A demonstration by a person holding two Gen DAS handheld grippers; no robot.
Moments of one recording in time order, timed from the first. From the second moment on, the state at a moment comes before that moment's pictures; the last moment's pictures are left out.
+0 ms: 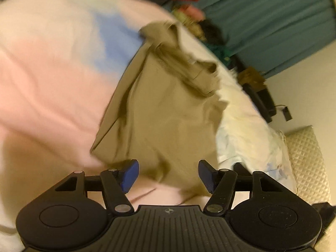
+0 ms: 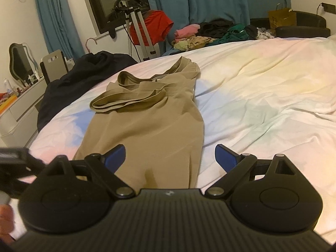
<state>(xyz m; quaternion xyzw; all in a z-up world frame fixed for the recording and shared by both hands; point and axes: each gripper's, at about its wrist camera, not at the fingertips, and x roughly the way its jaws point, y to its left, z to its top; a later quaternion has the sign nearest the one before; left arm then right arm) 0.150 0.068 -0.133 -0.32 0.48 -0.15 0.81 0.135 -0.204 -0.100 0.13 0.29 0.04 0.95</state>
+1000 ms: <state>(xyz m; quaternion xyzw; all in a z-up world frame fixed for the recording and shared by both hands) 0.167 0.073 -0.177 -0.43 0.47 -0.12 0.76 0.142 -0.236 -0.197 0.56 0.39 0.08 0.73</state>
